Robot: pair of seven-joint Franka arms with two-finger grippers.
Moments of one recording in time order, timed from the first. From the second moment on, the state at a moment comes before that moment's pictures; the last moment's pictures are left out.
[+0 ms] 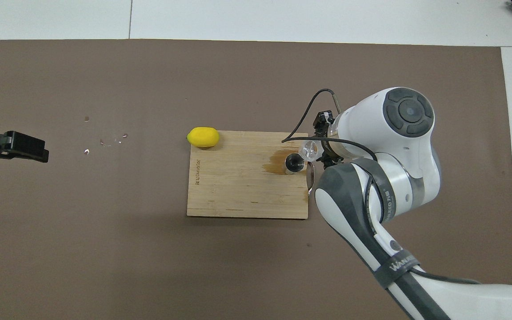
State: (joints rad) left arm 0.00 -0.05 -0.06 -1.62 -0.04 1.52 -0.01; right arm 0.29 0.21 0.09 -1.84 0.08 2.15 1.67
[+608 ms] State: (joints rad) left arm 0.00 -0.05 -0.07 -1.62 -0.04 1.52 -0.01; right arm 0.32 0.21 0.09 -1.84 -0.03 2.14 1.69
